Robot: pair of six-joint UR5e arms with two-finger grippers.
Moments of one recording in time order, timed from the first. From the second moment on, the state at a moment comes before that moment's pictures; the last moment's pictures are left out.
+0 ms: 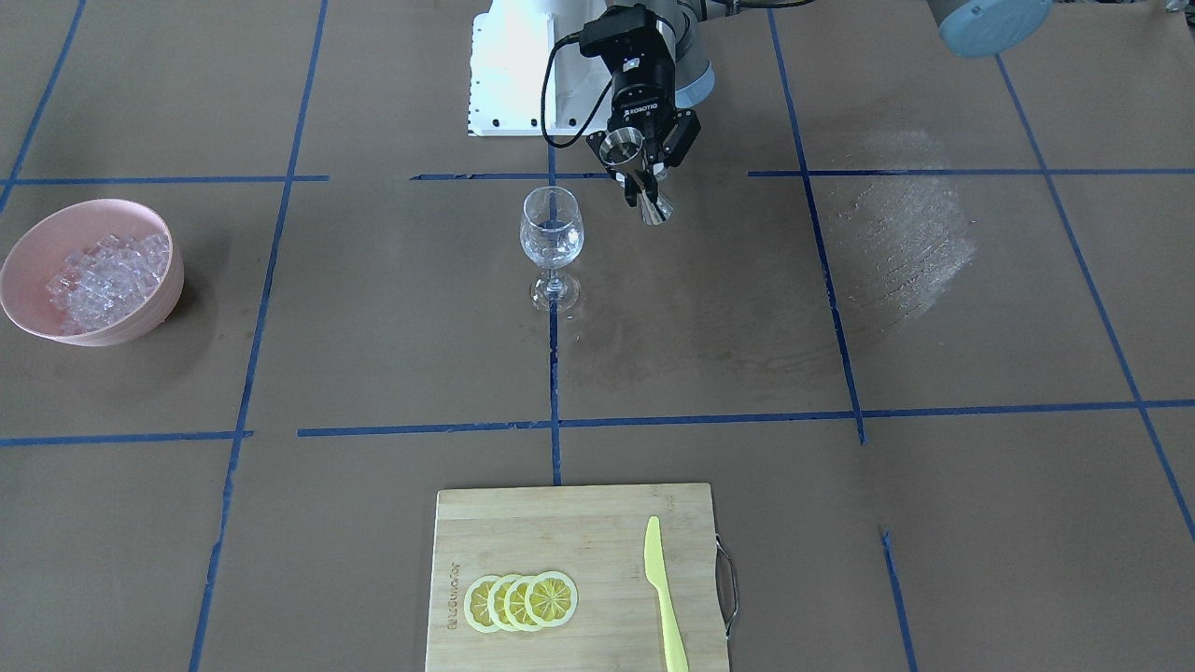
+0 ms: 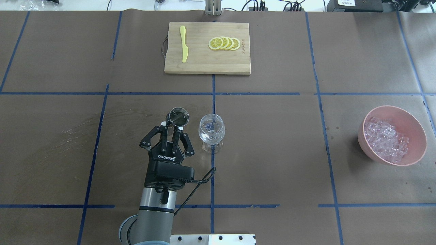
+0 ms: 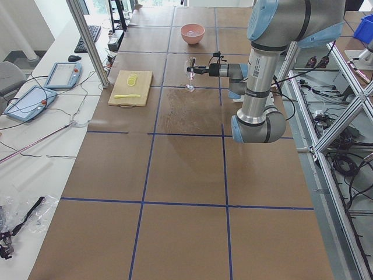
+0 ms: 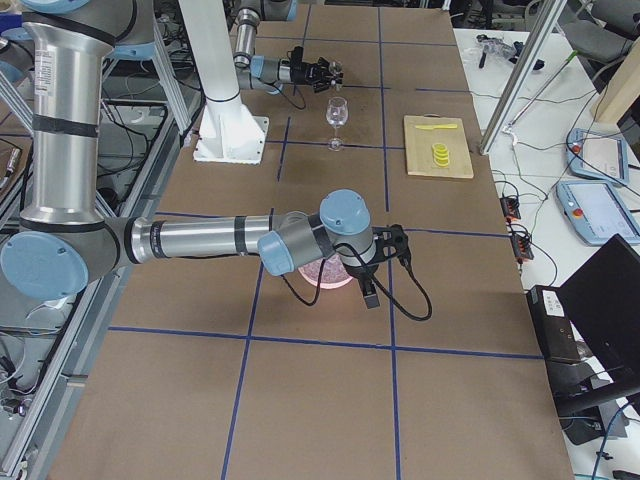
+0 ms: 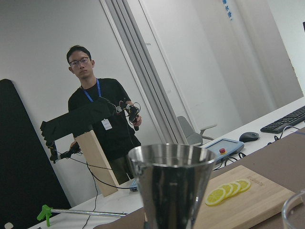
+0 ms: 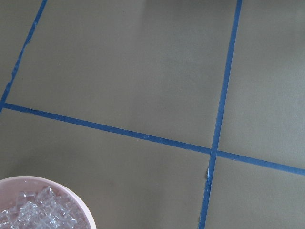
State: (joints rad) left arm -0.04 -2.14 -1.54 -2.83 -0.13 -0.10; right arm 1.50 -1.69 1.78 -1.22 2.35 0.15
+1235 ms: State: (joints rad) left arm -0.06 -2.16 -1.54 -2.46 -0.14 -0.04; right arm 1.50 -1.69 1.78 -1.22 2.35 0.16
